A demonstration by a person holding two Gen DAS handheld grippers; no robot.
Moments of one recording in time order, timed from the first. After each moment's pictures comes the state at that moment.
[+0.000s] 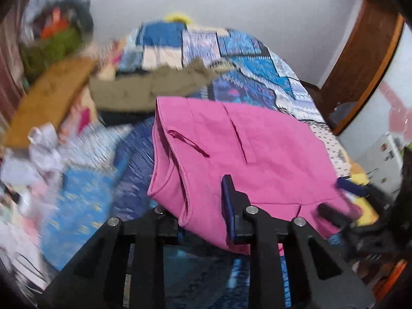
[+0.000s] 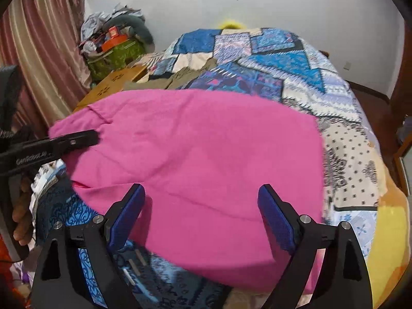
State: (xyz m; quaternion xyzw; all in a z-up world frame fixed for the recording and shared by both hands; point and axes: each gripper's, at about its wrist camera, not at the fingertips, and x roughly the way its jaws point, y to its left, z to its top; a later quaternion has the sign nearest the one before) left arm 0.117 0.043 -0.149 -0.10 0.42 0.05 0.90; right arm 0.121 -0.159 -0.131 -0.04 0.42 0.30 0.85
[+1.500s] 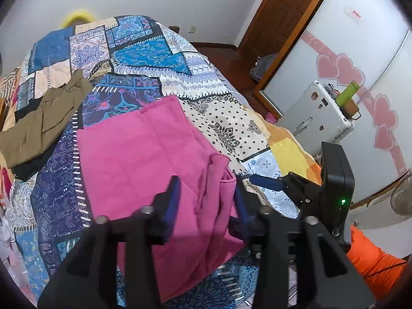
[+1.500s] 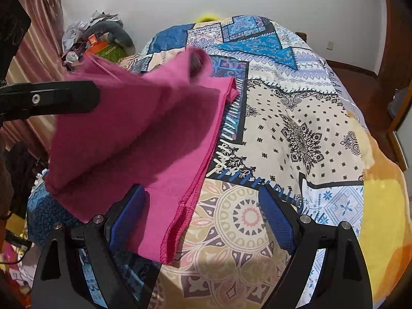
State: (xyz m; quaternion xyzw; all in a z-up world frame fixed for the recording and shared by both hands) left arm 0.187 -0.065 -0.110 -0.07 0.47 -0.21 0.85; right arm 0.133 -0.208 -0.145 -0.01 0.45 0.26 0.85
